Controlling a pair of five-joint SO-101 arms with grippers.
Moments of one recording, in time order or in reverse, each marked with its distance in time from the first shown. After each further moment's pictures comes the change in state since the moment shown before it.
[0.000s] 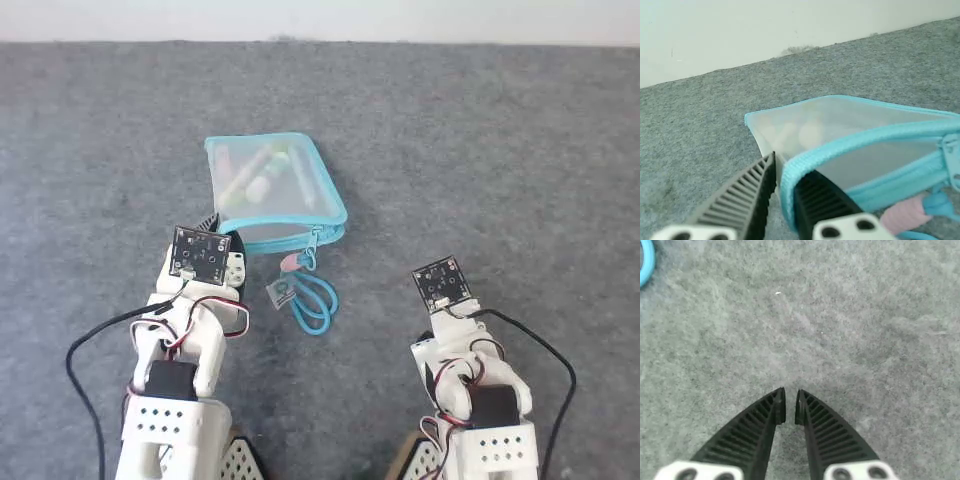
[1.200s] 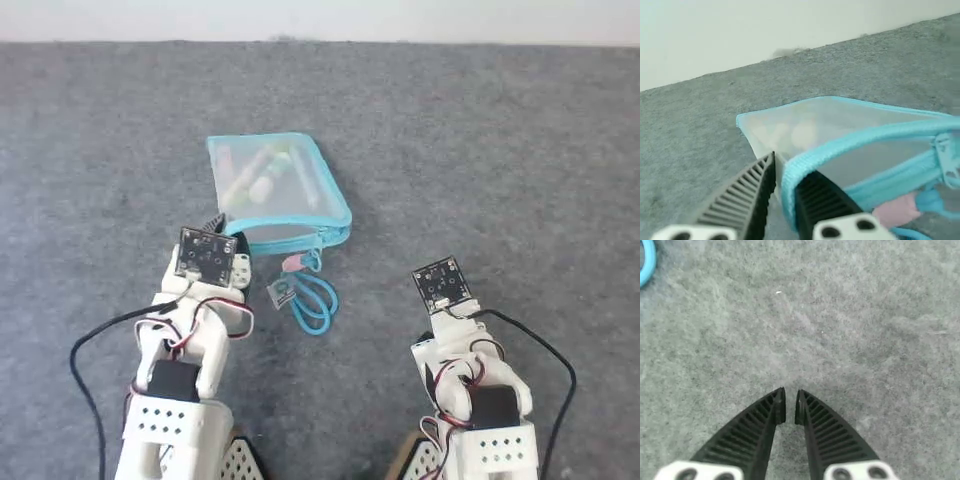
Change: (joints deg) left arm 3.2 0.0 0.5 0.0 0.0; right arm 0.0 -0.7 0.0 0.7 0.0
